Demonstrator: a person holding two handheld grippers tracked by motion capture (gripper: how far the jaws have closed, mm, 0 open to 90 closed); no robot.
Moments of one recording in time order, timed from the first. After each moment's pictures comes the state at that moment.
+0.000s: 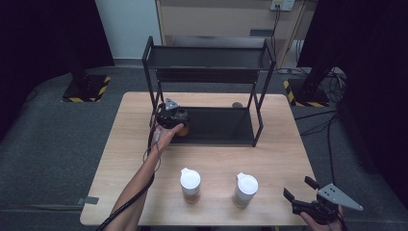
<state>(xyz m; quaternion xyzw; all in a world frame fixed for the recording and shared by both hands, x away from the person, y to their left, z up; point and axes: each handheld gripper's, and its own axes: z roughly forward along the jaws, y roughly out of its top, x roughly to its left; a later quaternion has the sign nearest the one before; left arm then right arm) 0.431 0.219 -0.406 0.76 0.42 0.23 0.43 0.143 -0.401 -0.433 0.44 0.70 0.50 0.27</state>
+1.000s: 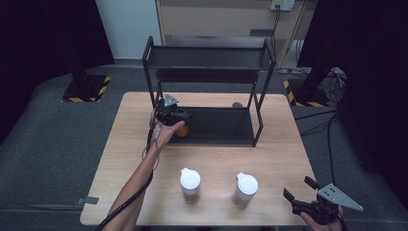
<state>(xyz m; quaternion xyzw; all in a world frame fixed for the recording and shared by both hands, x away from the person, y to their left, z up) 0.424 0.219 -0.389 0.75 0.41 0.25 0.46 0.142 -0.401 -0.433 0.44 0.70 0.50 0.27</state>
